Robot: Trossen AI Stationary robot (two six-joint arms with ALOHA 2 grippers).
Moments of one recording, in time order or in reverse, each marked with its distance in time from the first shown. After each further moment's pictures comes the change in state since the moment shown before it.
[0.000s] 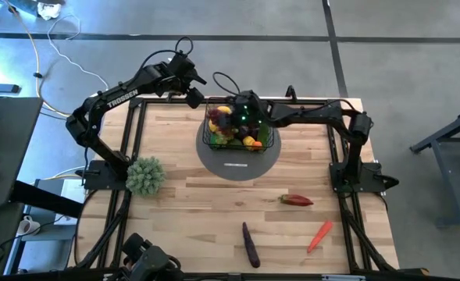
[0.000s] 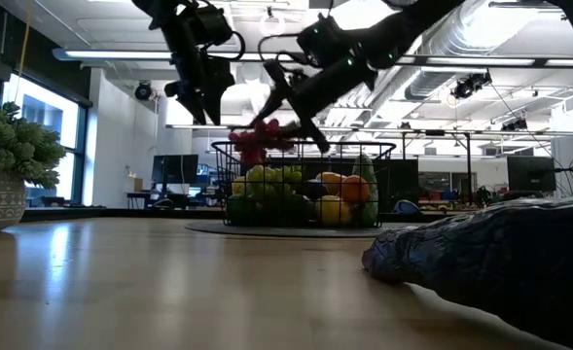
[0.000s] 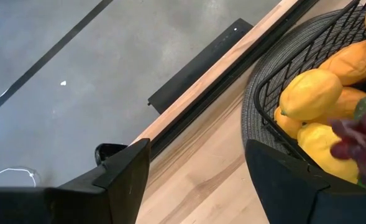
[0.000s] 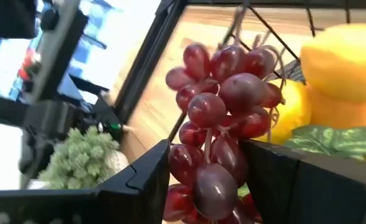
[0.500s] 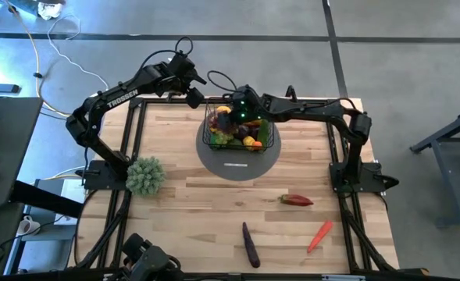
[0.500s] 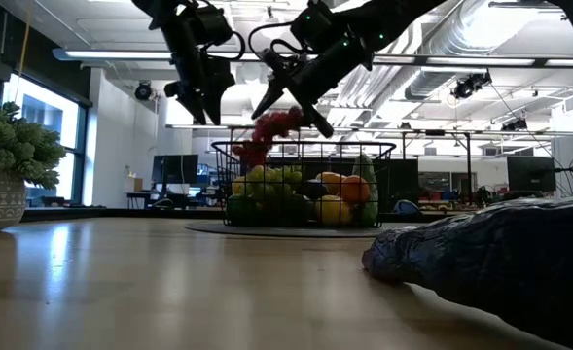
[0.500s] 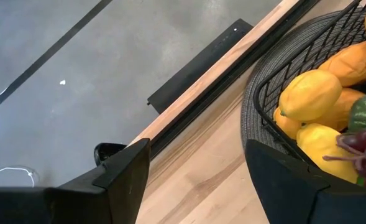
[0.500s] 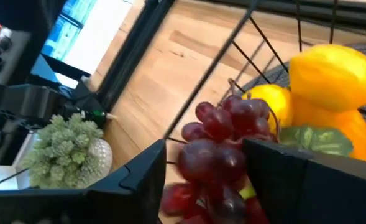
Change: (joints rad) left arm 0.000 0.000 0.000 0.000 0.001 -0.008; right arm 0.000 -0.002 0.134 -0.235 0.022 -0.088
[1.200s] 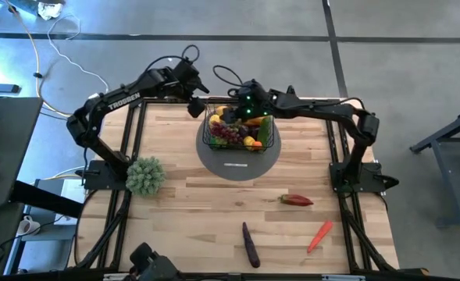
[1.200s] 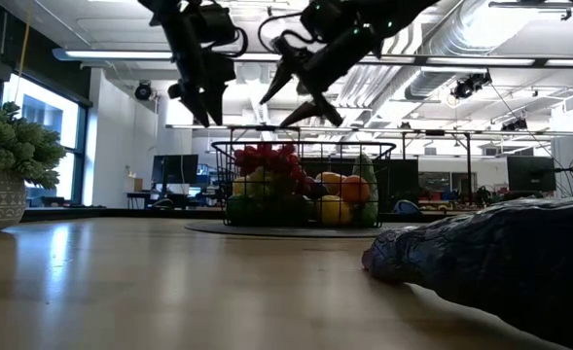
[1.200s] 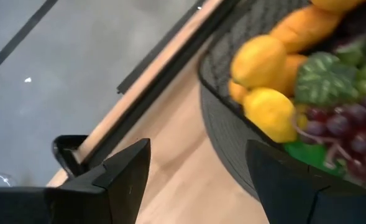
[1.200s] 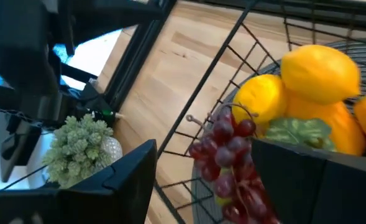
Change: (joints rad) left arm -0.067 0.000 0.000 -0.078 0.080 -0.001; right arm -0.018 -0.075 0.000 -0.087 -0.022 0.025
